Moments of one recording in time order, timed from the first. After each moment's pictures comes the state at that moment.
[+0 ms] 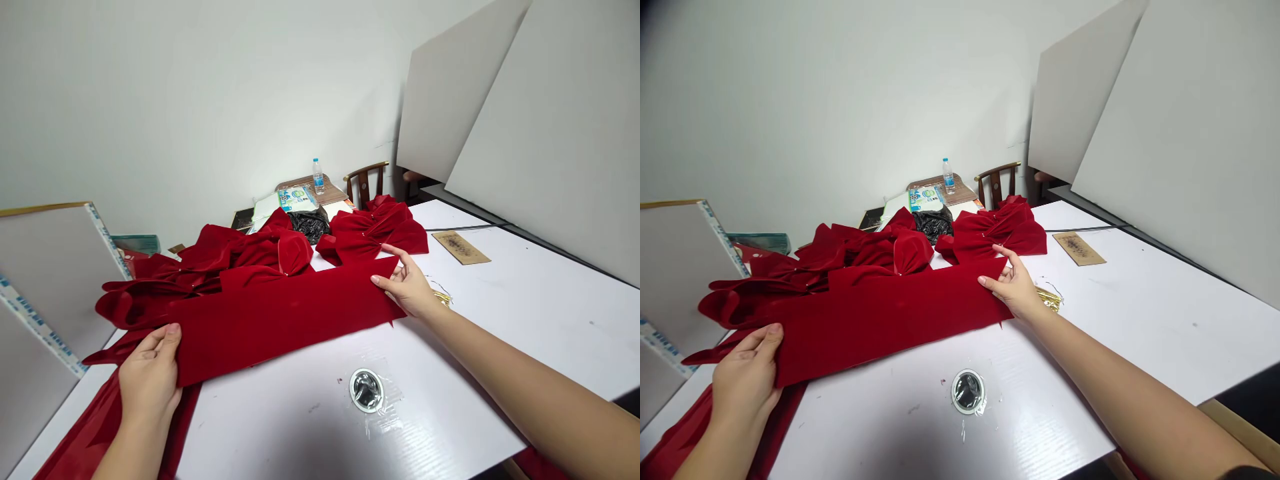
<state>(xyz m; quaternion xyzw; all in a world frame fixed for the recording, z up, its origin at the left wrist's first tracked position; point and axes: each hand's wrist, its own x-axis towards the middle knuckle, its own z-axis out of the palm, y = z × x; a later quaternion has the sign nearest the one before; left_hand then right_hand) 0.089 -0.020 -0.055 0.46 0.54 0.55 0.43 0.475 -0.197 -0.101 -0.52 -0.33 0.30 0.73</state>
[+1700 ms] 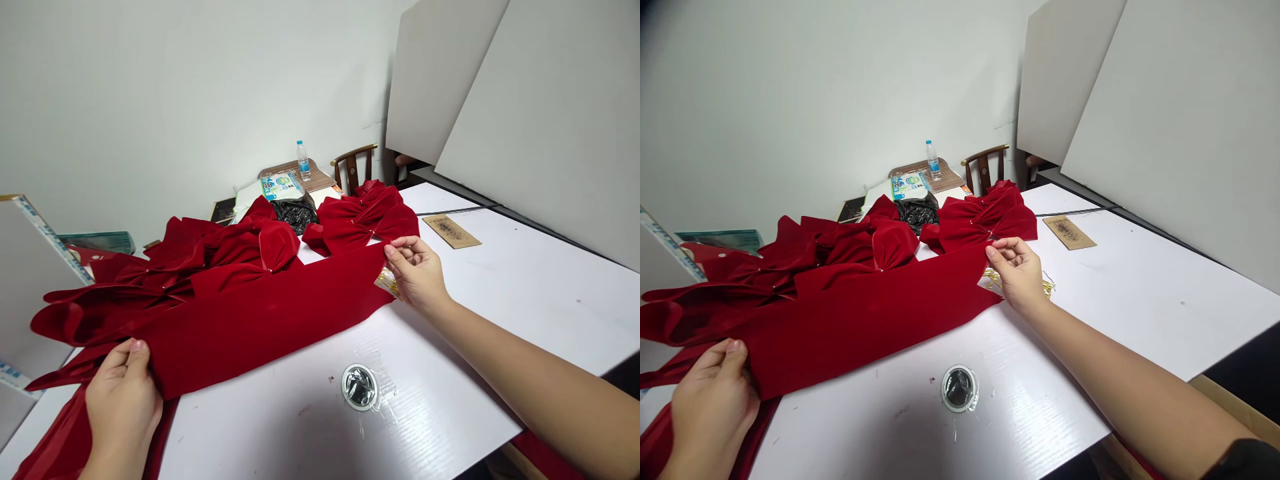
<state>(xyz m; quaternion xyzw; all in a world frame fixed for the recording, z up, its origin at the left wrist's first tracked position) 0.098 -0.014 -0.067 0.45 0.55 0.60 0.37 0.479 -0.199 -0.093 -0.44 -0.24 0.18 0.85</state>
